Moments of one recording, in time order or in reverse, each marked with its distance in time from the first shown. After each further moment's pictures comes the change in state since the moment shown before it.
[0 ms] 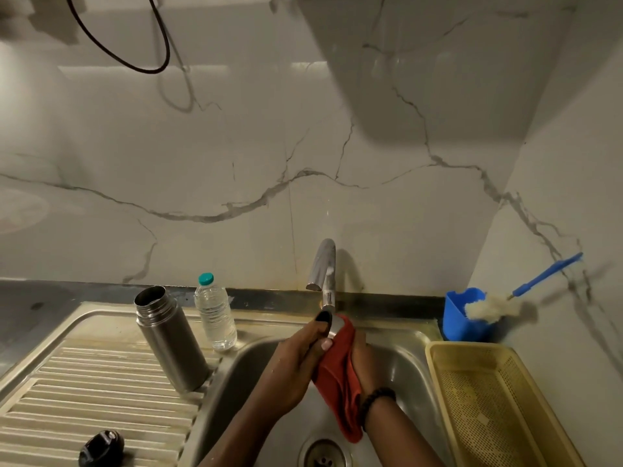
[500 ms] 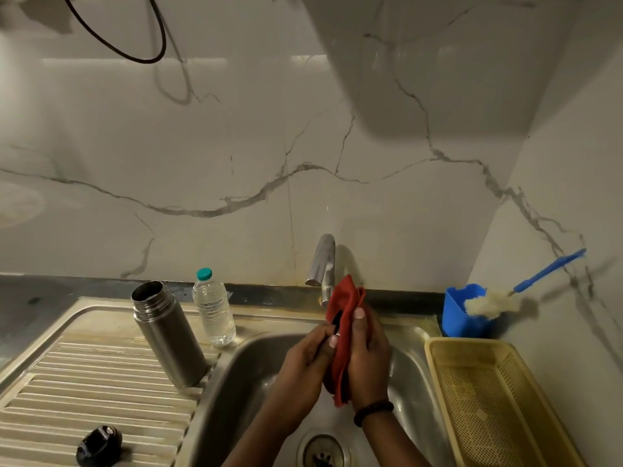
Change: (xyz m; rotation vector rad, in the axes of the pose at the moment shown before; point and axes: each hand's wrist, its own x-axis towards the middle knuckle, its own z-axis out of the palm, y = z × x) left_hand -0.006 0.006 0.026 -0.278 0.057 -0.099; right_hand -0.016 0.004 -0.001 -0.129 0.200 -0.501
